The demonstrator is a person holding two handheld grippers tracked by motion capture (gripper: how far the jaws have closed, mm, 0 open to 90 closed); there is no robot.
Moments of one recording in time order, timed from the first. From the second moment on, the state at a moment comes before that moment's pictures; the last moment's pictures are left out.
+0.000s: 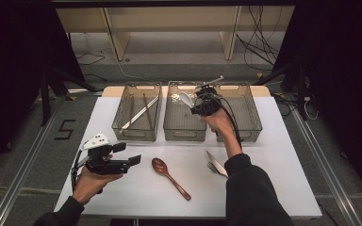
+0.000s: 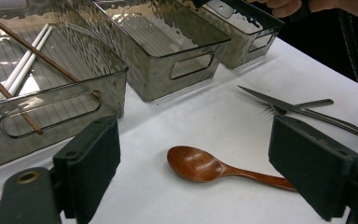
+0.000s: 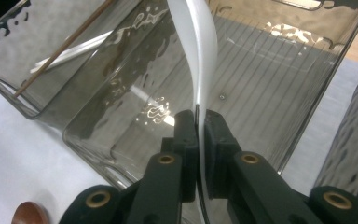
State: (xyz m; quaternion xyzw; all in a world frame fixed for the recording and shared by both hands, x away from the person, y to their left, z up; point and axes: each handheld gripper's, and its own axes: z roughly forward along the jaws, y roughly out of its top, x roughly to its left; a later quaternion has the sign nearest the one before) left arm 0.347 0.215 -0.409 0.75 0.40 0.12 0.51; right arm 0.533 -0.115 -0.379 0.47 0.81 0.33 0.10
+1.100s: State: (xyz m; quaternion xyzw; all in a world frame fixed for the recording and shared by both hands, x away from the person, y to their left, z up) left arm 0.347 0.217 -0.409 0.75 0.41 0.12 0.51; right arm 0.438 -0.108 -0.375 0.36 0.86 0.35 0.07
